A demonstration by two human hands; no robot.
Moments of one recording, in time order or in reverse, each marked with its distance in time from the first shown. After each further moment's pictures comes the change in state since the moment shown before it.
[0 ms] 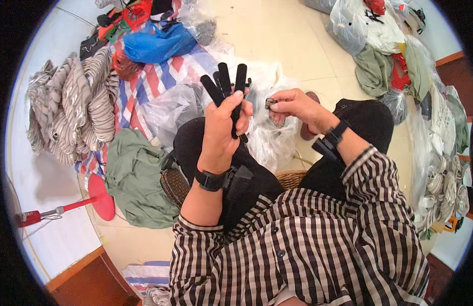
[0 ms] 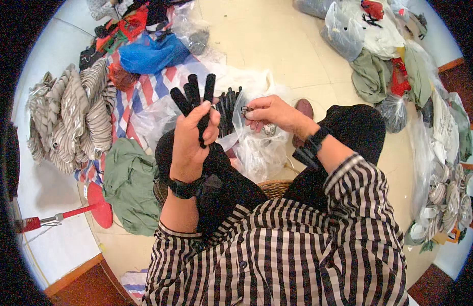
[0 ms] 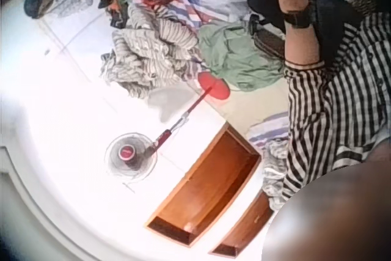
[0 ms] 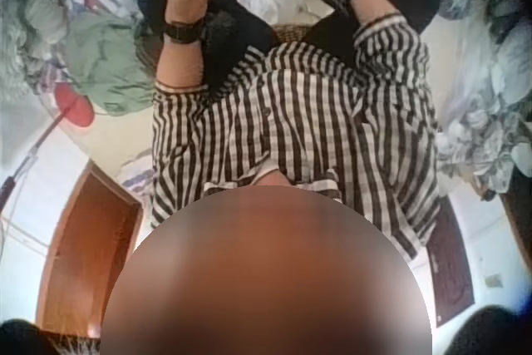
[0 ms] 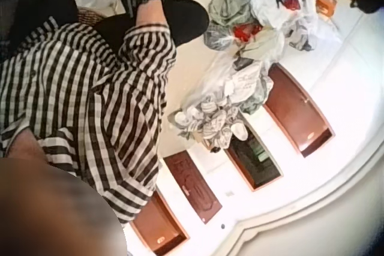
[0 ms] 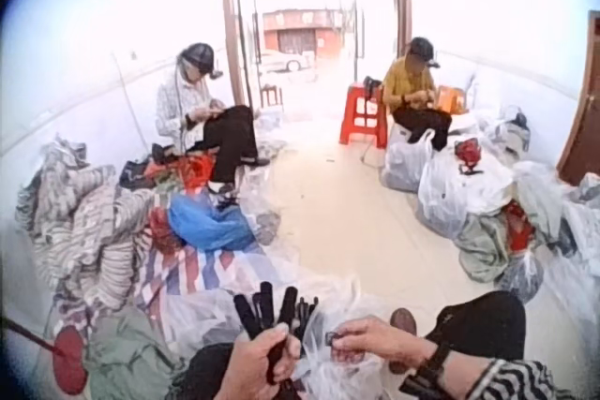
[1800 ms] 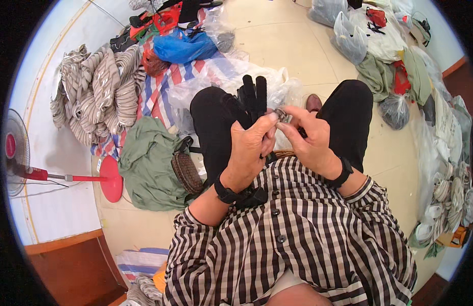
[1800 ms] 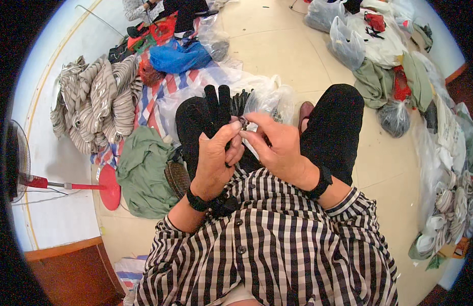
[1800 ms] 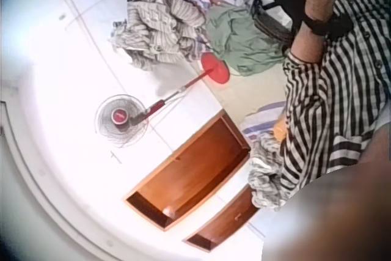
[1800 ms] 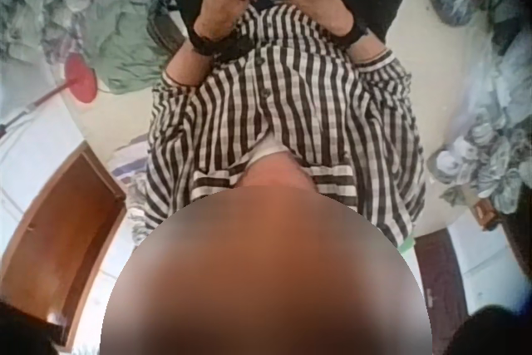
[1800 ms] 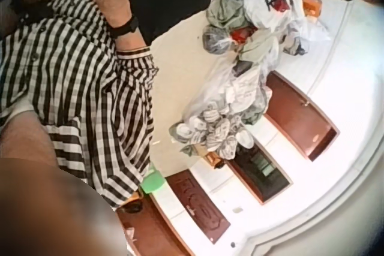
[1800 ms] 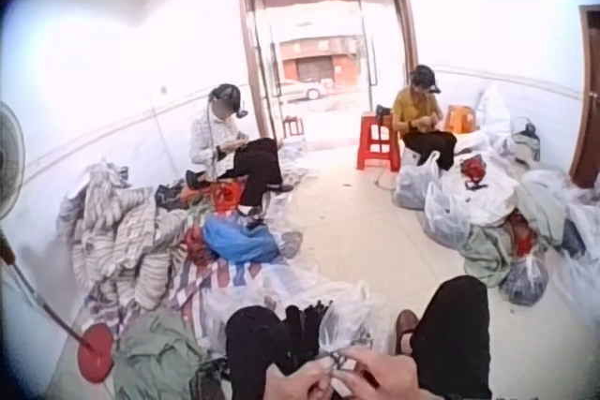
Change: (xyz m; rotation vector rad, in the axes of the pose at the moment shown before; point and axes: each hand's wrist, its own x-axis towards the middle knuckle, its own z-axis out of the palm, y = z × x) left_hand -0.141 -0.025 0.064 -0.025 -0.004 0.056; right_hand -0.154 -0.022 0.119 -0.683 0.577 -1.055
